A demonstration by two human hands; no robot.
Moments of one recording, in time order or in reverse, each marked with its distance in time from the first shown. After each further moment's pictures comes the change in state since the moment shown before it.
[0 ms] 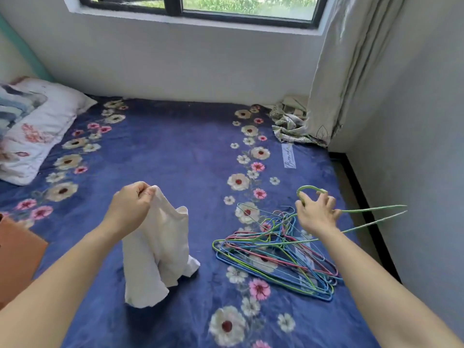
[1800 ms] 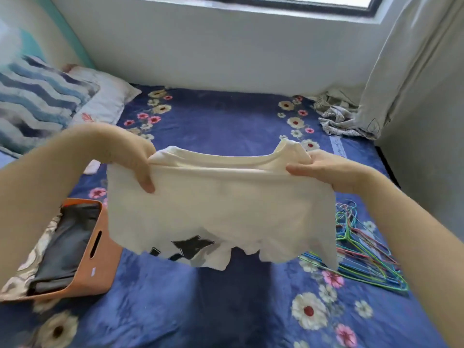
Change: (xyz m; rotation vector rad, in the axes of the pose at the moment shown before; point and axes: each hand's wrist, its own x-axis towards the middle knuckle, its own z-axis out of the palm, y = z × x) left_hand 0.108 -0.113 -0.264 0.415 -0.989 -0.078; right_hand -0.123 -0.303 -0.079 0.656 -0.716 -0.413
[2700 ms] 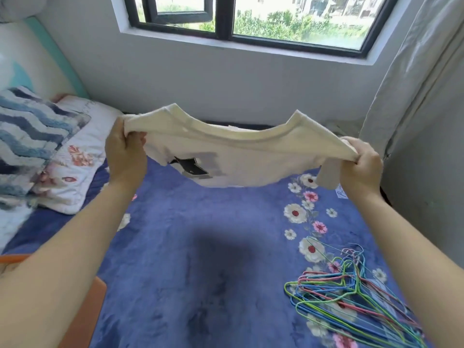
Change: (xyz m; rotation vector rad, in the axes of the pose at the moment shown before) left_hand 0.131 -0.013 -0.074 -1.013 1.440 0.575; right_hand 0.100 -0.014 -0.090 -0.159 1.250 -0.357
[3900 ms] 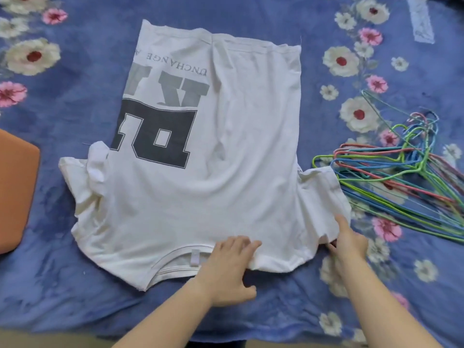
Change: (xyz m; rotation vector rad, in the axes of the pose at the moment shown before) left_hand -0.504 -0.299 0.007 0.706 -1.436 -0.043; right_hand -0.415 0.347 0.076 -0.077 0.023 1.368
